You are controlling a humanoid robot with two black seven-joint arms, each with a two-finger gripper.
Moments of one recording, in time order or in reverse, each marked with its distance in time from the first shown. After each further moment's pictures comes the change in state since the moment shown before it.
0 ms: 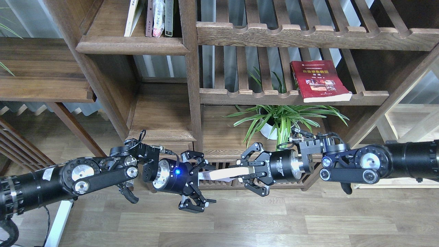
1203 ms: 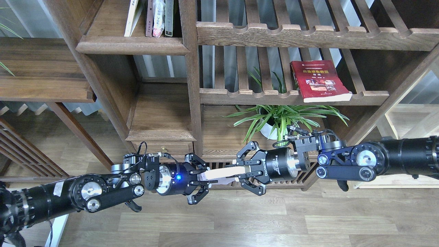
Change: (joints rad) left arm 0.077 -0.053 0.022 0.077 0.160 0.221 -0.086; right arm 0.019 0.019 -0.002 0.001 0.002 0.002 0.000
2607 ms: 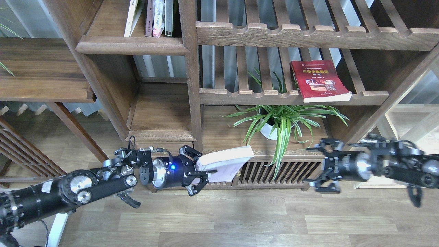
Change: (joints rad) left arm 0.021 0.082 -0.122 -0.068 -0.183 -0.016 0.017; right arm -0.266 -0.354 0.080 -0.298 0.110 0.184 0.000
